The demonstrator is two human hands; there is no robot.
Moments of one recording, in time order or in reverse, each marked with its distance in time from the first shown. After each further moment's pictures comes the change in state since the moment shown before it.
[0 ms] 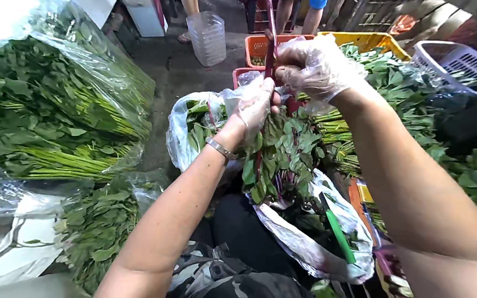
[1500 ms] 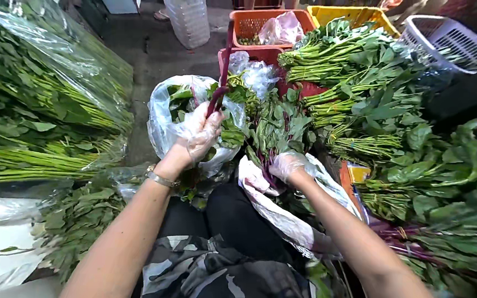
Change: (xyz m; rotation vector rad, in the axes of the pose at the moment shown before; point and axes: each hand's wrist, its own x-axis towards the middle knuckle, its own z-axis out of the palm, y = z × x) left_hand -0.060 -0.066 -0.083 0.499 -0.053 -0.017; right_hand -0.150 0.007 0.168 -0.084 -0.779 1.040
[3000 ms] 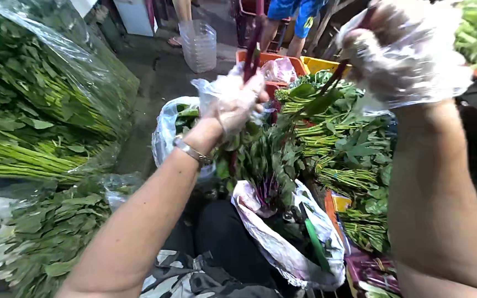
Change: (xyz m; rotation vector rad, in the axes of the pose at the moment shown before) left_hand 0.042 0.116 -0.003 -0.412 0.120 0.161; right_hand -0.124 0.005 -0.250 0.225 1.086 -0.892
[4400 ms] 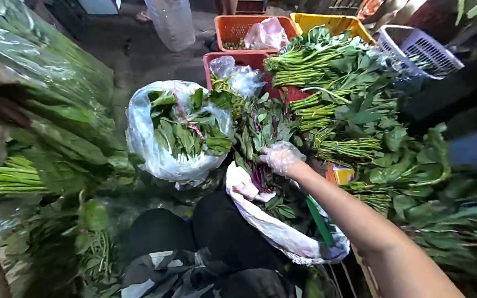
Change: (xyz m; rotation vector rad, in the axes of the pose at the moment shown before) left_hand -0.056 -0.061 -0.228 0.337 0.179 0.355; right_hand -0.182 0.079 0.205 -0.411 -1.141 0.045
